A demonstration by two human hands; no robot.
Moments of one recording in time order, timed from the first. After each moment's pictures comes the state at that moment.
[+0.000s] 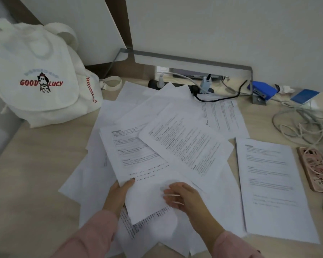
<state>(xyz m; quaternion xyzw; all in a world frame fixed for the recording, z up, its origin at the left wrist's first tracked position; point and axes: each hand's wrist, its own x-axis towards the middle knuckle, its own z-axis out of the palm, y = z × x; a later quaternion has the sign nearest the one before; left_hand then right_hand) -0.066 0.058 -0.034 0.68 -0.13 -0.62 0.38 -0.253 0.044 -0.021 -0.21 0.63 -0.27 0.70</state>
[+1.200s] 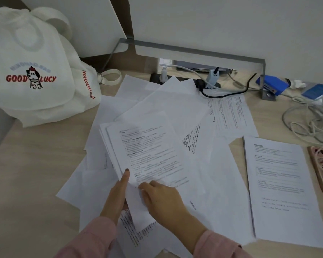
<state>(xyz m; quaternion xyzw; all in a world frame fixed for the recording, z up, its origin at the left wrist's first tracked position) -0.055 0.041 -0.049 0.69 -0.09 -0.63 0.33 -0.191 0.033 -0.036 -0.83 0.47 0.00 0.28</state>
